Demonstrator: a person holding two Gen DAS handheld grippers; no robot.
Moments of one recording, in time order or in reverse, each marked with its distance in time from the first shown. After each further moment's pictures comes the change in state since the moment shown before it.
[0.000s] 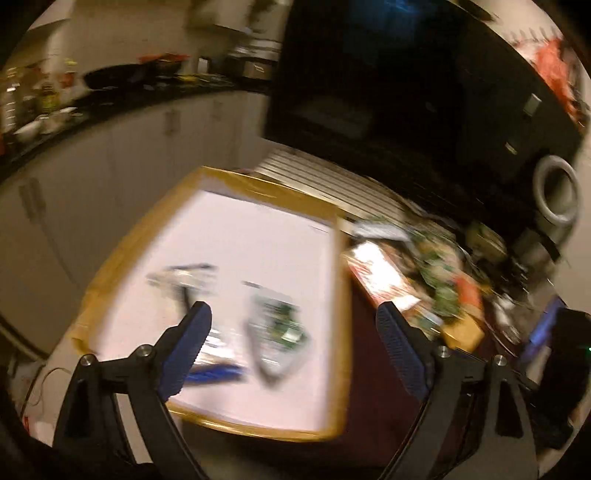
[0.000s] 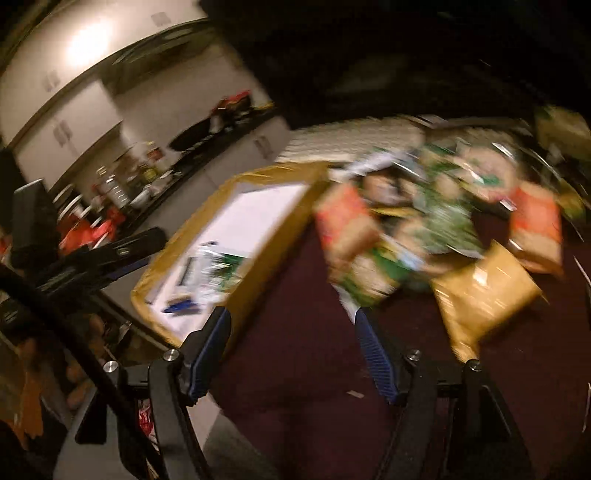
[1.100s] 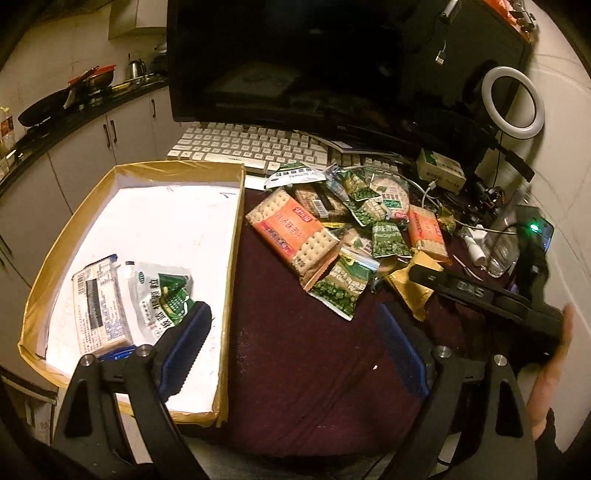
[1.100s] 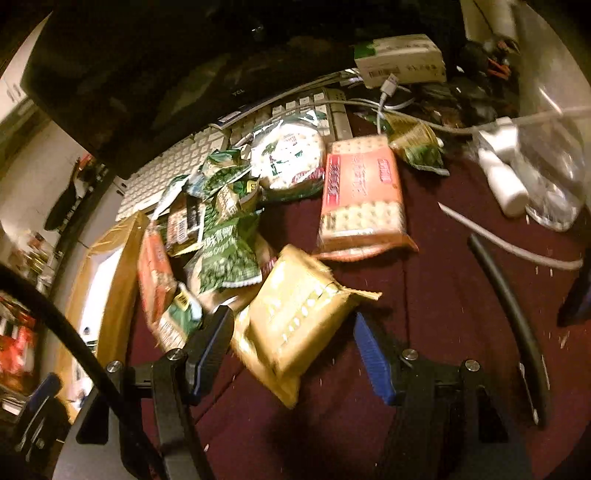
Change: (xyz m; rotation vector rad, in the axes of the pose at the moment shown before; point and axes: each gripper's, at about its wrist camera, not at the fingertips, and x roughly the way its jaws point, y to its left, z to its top) left arm 0.020 -0.083 -0.026 0.213 0.094 -0.062; right arm -0.011 -0.076 0.009 0.357 -0.019 -0.416
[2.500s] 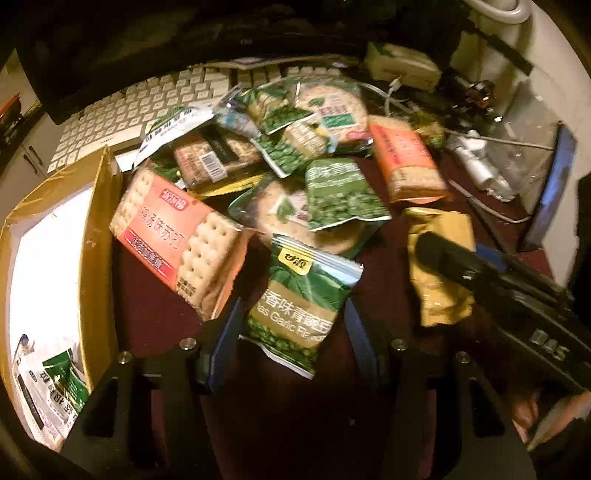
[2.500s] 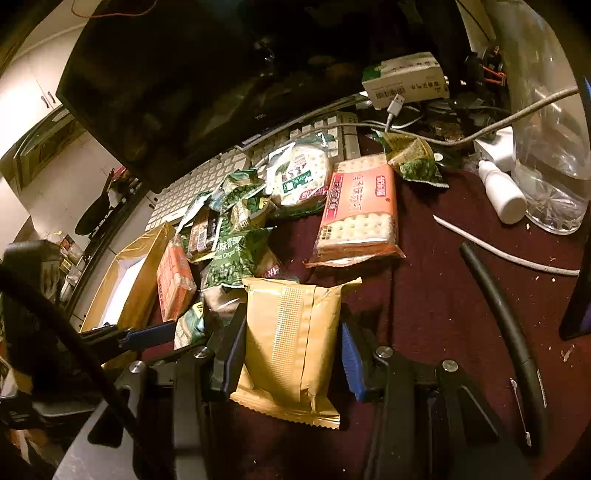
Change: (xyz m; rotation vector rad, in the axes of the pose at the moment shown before) left arm 0.119 -0.063 0.023 0.281 0.303 -0.074; right arm -0.025 -0.029 -0.021 -0.013 -0.099 0.159
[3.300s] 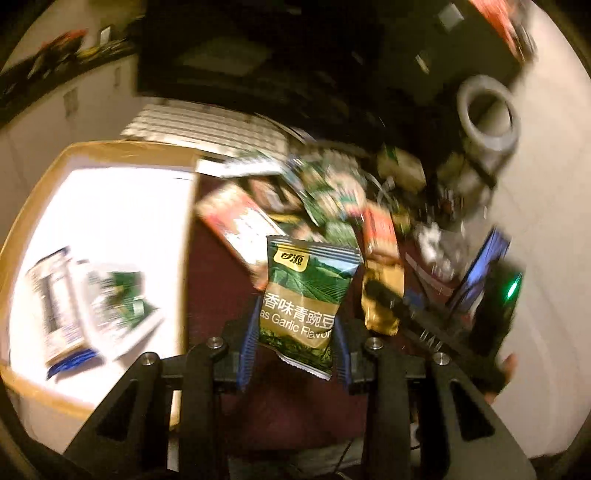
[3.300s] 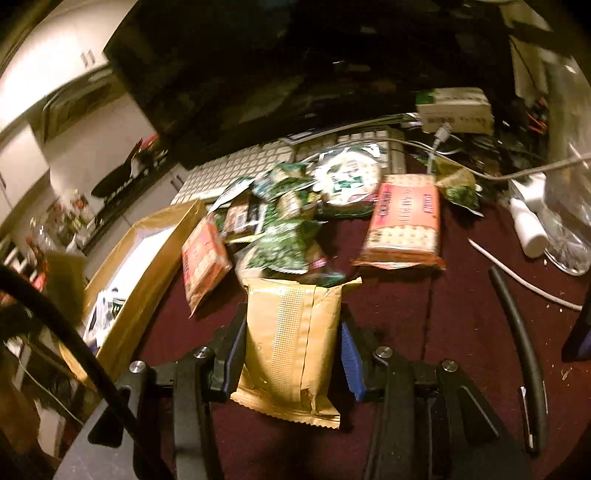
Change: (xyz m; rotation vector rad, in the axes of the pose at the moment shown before) left arm -0.124 0.072 -0.059 -0.355 -0.254 -0.171; right arm -0.003 0.039 -0.011 -0.197 -0.012 0.026
